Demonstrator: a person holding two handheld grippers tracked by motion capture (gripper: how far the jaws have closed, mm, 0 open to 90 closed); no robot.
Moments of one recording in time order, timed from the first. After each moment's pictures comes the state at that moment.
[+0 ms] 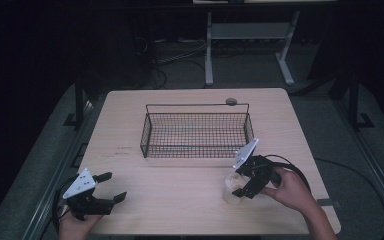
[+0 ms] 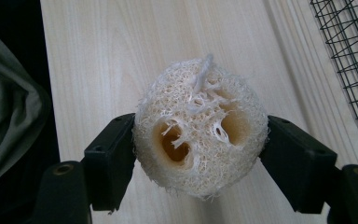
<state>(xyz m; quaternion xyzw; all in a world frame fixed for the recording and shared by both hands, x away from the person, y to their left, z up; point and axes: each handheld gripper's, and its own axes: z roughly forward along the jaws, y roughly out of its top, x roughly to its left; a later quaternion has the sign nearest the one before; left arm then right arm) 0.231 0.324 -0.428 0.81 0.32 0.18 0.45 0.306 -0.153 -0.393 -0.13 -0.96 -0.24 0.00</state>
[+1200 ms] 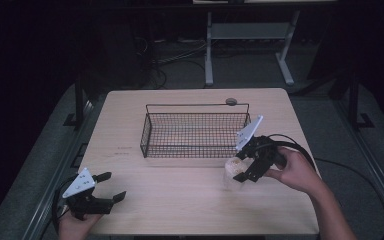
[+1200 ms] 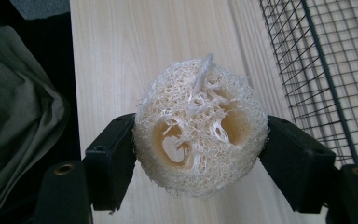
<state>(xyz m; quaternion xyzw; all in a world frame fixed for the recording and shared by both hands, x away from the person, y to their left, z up) 0.233 0.326 -0.429 0.81 0.32 0.18 0.45 0.325 -0.153 -0.333 -0.11 -0.96 -0.25 0.01</state>
